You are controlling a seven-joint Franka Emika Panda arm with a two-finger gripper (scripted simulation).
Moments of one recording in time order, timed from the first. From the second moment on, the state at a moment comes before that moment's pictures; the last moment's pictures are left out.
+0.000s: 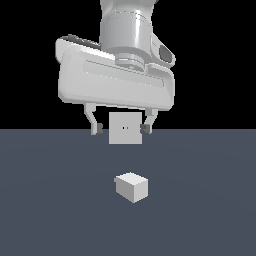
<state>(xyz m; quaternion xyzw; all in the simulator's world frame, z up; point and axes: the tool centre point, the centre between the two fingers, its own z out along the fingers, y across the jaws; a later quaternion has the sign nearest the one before) -0.079 0.007 0.098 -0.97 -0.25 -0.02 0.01</state>
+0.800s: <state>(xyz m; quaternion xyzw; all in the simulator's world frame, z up) -0.106 -0.006 0.062 -0.94 -0.34 -0.03 0.01</state>
